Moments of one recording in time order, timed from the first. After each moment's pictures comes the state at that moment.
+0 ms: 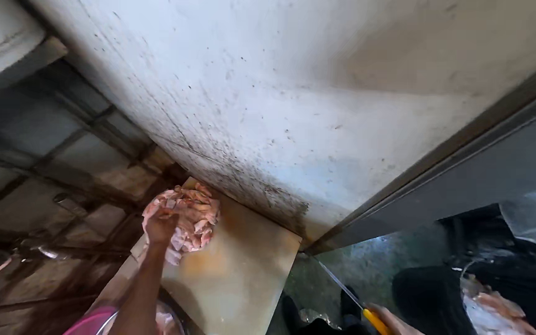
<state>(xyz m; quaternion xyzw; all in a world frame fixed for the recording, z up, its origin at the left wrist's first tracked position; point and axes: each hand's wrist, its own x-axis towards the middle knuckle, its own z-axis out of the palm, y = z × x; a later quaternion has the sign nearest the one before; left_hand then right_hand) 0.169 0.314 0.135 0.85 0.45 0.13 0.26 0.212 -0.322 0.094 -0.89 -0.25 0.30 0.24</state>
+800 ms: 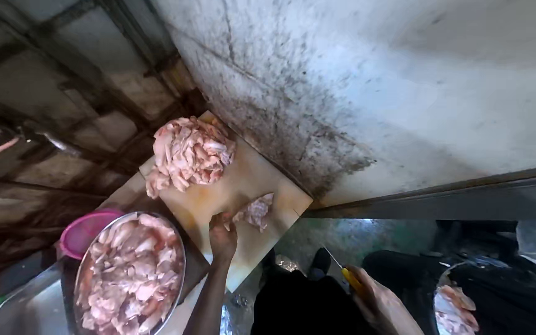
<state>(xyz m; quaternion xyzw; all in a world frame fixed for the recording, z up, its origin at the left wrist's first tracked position) 0.065 0.082 0.009 0.82 0.49 0.06 0.30 0.214 -0.301 0.079 -0.87 -0.33 0.31 0.20</state>
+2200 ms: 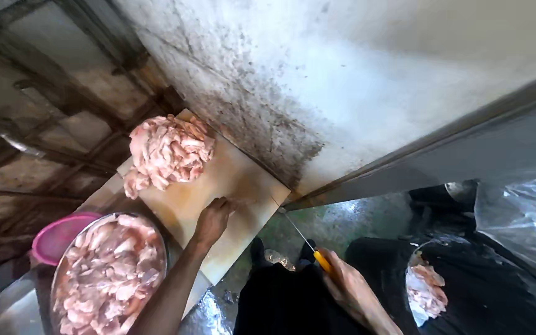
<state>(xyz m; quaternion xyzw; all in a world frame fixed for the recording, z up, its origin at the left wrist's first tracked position) 0.100 0.089 0.042 0.97 0.16 0.01 0.17 0.209 -0.298 0.072 -0.87 -0.33 0.27 0.26</state>
